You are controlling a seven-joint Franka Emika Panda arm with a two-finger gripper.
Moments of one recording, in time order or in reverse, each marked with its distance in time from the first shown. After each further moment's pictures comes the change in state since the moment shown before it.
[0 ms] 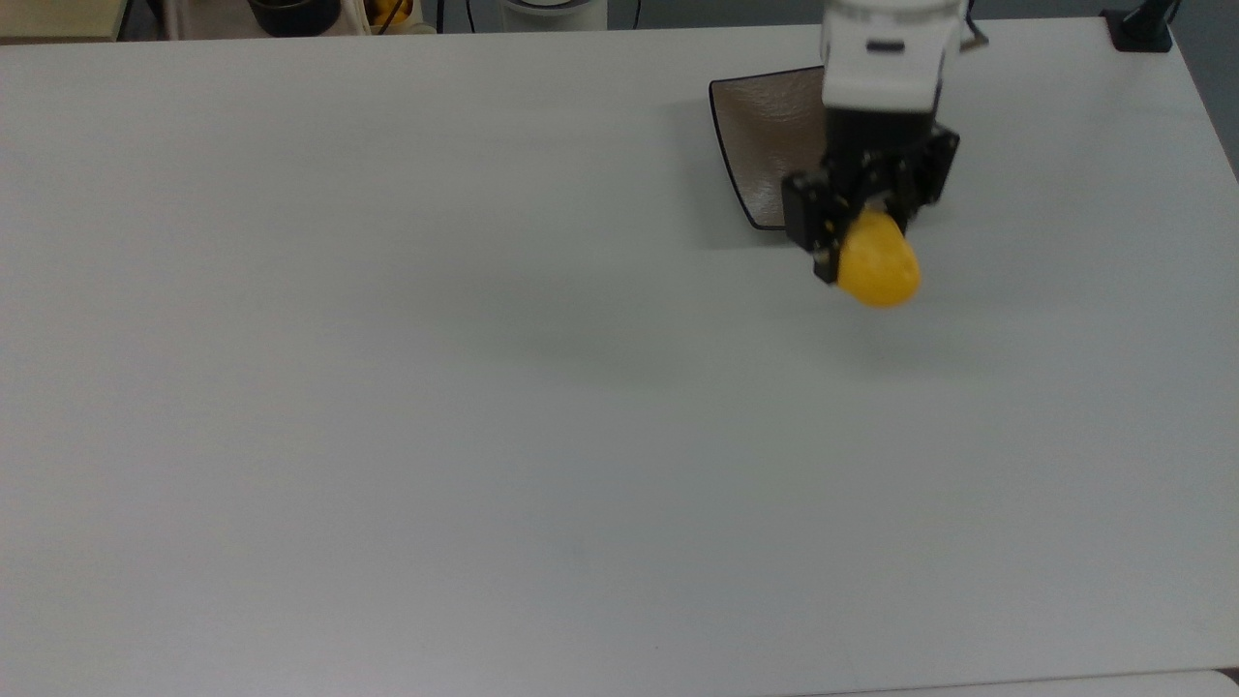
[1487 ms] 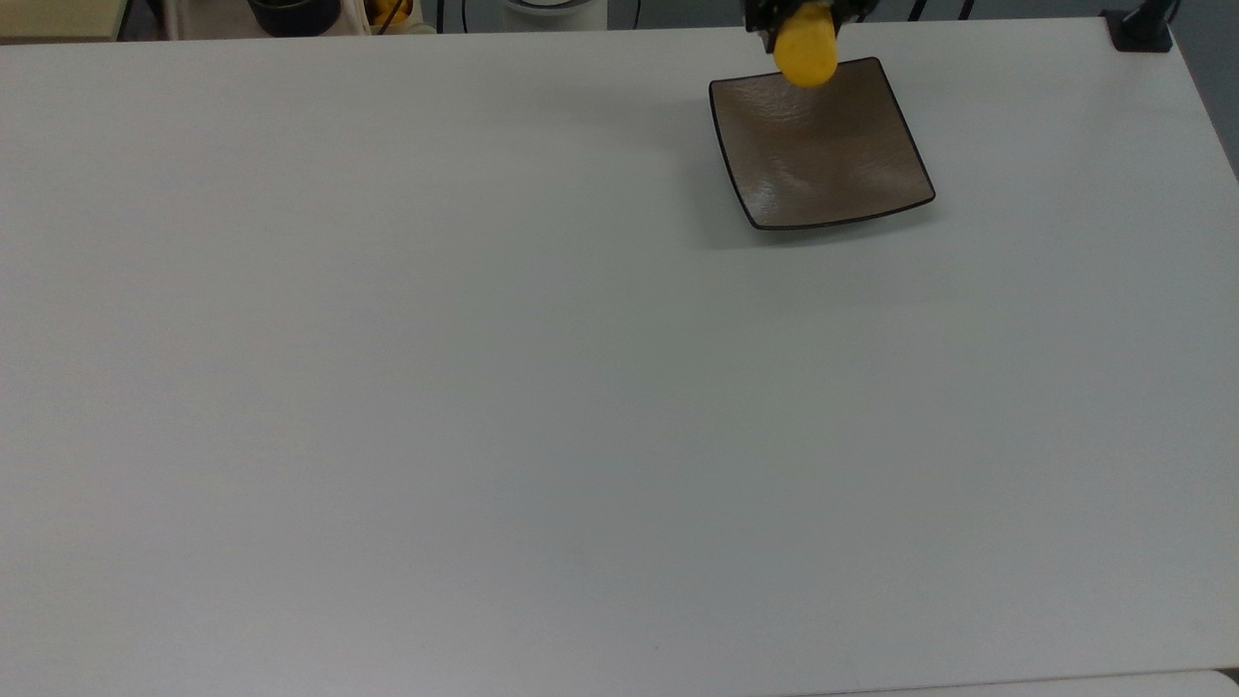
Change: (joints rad) arm 0.064 -0.435 0.073 -0.628 0.222 -0.296 0.398
